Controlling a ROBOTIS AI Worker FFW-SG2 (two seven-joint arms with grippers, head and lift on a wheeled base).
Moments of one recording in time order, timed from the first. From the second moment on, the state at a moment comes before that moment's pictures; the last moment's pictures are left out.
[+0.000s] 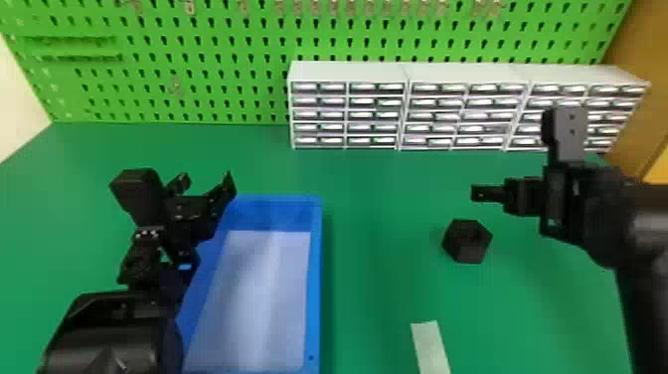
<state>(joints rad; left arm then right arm) -0.03 0.00 0.07 -1.67 0.12 0.11 -0.12 -0.36 -0.13 -0.07 -1.83 -0.01 1.22 0.22</state>
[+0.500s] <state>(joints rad) -0.03 0.00 0.07 -1.67 0.11 0.11 -0.12 -0.45 -0.16 -0.01 -1.63 -0.07 1.24 0.22</state>
